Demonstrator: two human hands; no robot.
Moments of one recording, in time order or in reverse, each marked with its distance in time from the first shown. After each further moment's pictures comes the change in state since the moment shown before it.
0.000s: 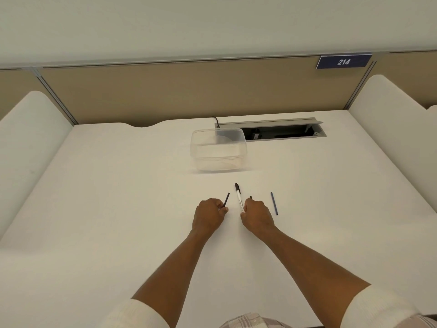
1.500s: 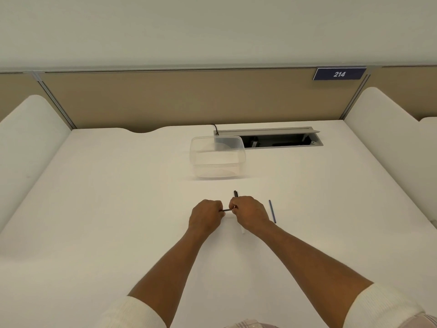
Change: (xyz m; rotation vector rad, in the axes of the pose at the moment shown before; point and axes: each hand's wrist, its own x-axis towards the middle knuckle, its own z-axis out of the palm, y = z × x) left_hand 0.018 -0.001 -0.007 0.326 0.053 0.241; right_hand 0.016 -0.024 -0.023 -0.074 -0.006 -0.287
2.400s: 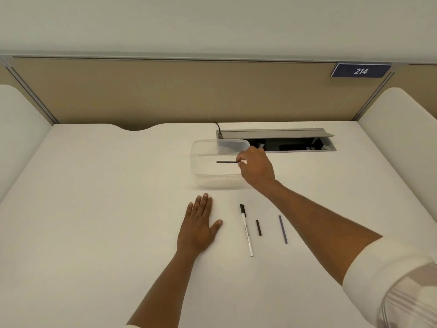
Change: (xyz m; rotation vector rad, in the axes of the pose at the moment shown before) left_hand 0.031 -0.062 0.034 0.032 0.025 0.073; right_hand 0.146 -0.011 -0.079 0.043 0.283 -0.009
